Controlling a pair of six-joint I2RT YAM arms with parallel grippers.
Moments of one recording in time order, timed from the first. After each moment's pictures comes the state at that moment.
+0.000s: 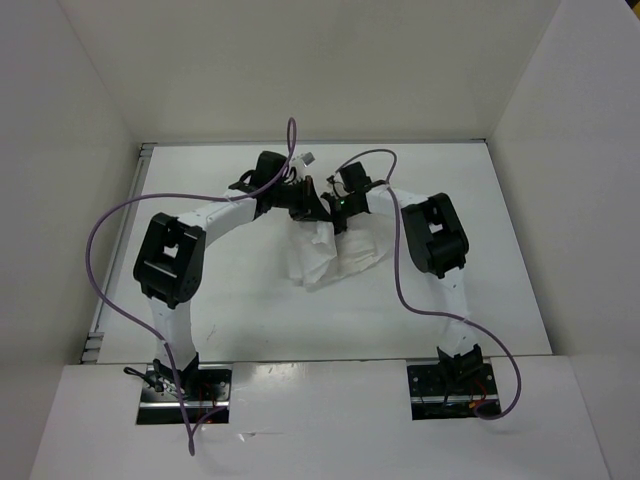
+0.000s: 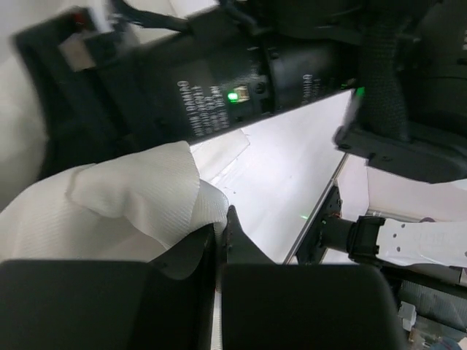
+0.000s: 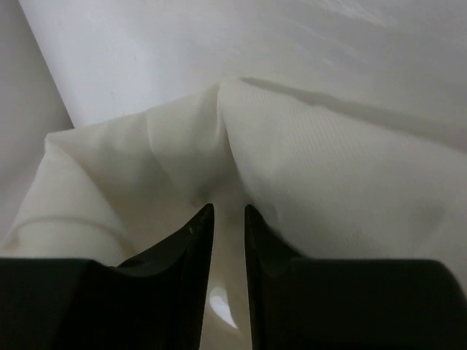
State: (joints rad) left arm -0.41 1.95 1.43 -0.15 0.73 -0.59; right arm 0.42 2.29 1.63 -0.34 -0.71 0.59
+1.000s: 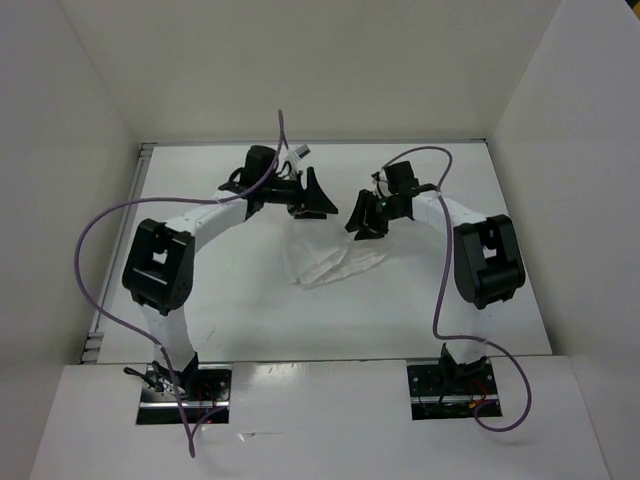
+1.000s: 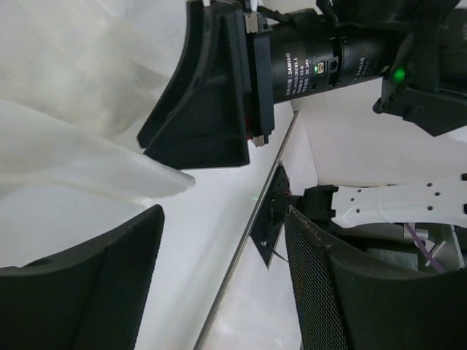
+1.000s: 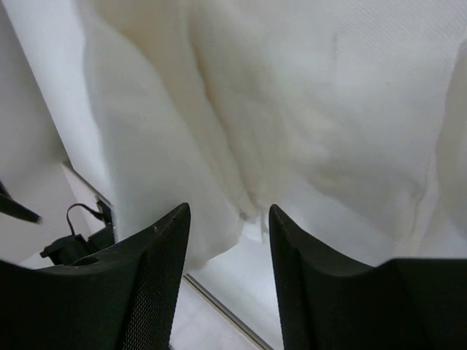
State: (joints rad) left arm -0.40 1.90 1.38 -0.02 0.91 -0.68; right arm 0.27 1.87 1.26 -0.43 -0.59 0.54
